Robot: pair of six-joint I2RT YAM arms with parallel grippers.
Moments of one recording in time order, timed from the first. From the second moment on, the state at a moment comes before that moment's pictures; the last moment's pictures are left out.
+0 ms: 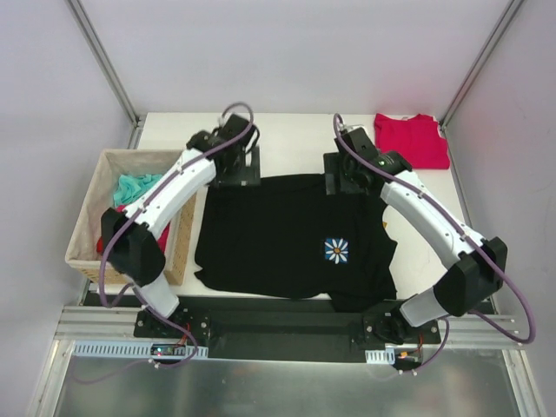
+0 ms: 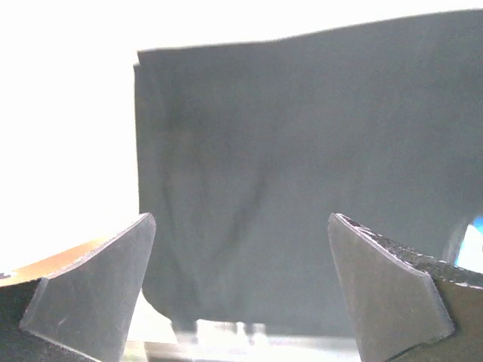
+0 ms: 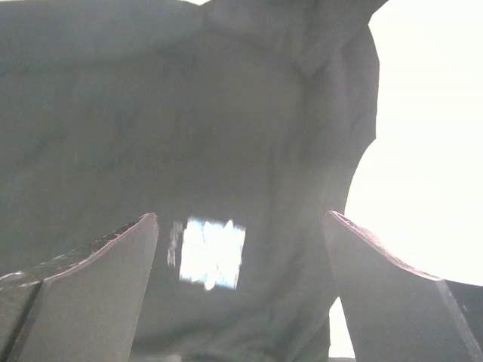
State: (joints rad) left arm -0.52 1.64 1.54 -1.07 -0.21 -0.52; right arm 0.56 1.48 1.42 -0.91 0.34 0.32
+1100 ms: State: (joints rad) left arm -0.40 2.16 1.88 -1.16 -0.30 -0.21; right arm 0.57 1.51 1.36 -0.82 0.28 0.30
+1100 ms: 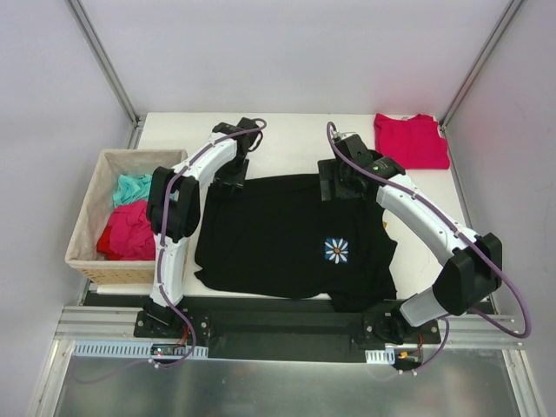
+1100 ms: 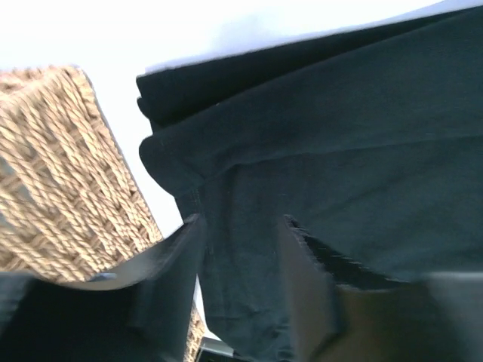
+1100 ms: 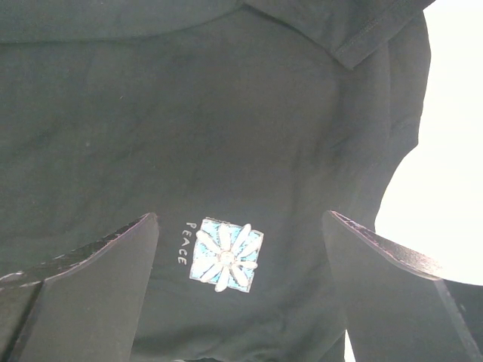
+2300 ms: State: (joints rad) left arm -0.25 2.11 1.76 -1.06 -0.17 -0.35; right arm 0.58 1.51 1.36 -0.80 0.25 0.30
